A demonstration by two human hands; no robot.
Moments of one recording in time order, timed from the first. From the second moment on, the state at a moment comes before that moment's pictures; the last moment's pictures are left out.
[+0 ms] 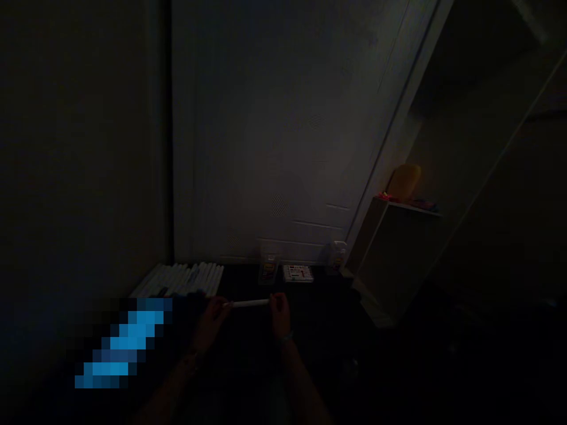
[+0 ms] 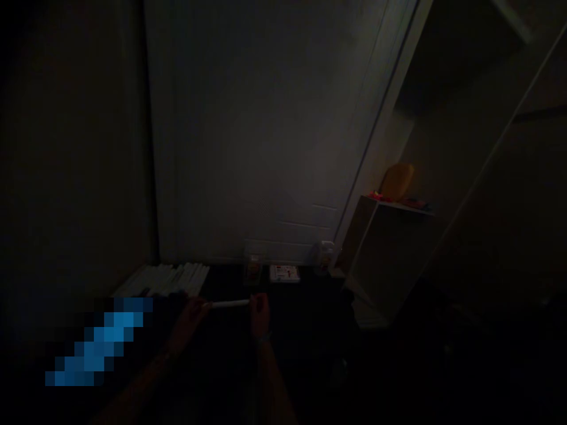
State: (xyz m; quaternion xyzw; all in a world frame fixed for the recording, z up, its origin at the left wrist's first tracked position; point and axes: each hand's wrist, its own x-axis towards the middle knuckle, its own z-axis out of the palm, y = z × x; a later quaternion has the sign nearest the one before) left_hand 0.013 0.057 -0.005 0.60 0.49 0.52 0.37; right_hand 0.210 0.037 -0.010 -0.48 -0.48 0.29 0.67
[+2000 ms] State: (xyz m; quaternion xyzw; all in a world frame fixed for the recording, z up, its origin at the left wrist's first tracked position) left_hand 0.013 0.044 0.007 0.62 0.50 0.50 0.34; right_hand 0.212 0.031 -0.004 -0.52 -0.52 0.26 0.62
